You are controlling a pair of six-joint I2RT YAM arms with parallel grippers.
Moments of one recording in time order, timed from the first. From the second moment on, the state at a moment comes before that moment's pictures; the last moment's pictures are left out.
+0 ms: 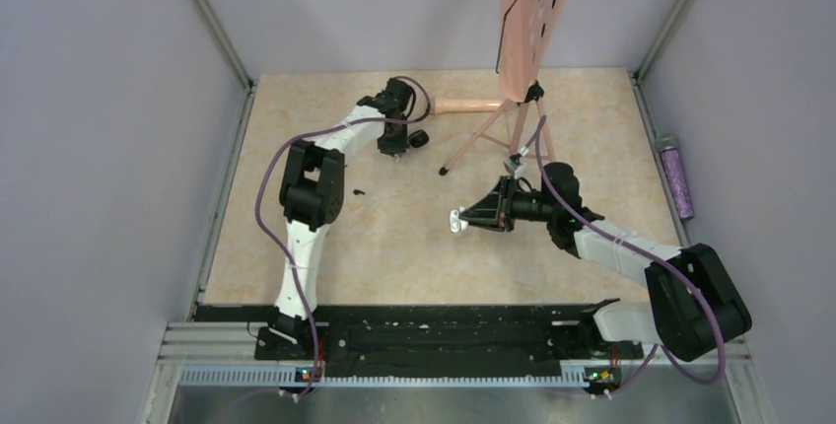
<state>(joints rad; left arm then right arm) -0.39 2.30 1.90 -0.70 -0.15 -0.36 0.41 1.28 0.49 0.43 -0.85 1.15</state>
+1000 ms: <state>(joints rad) -0.49 1.27 0.71 0.48 0.02 -0.43 0.40 1.39 0.52 0.65 -0.90 1.25</state>
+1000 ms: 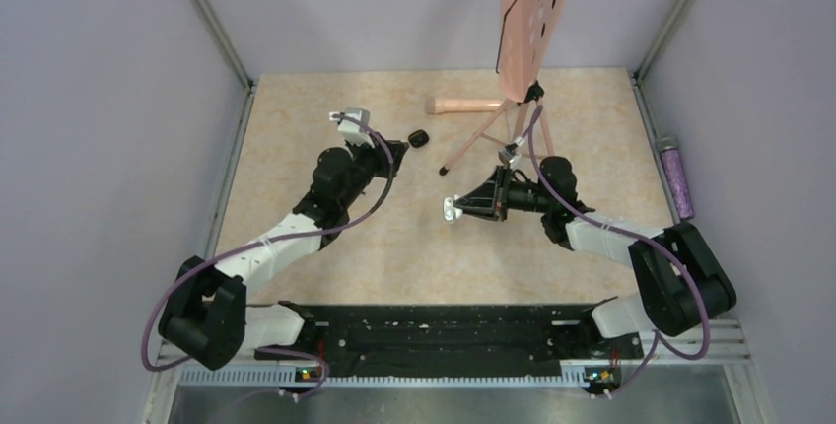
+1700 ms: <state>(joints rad) -0.50 1.18 0.43 1.28 0.42 -0.50 0.40 1.58 0.49 1.20 -0.97 1.56</state>
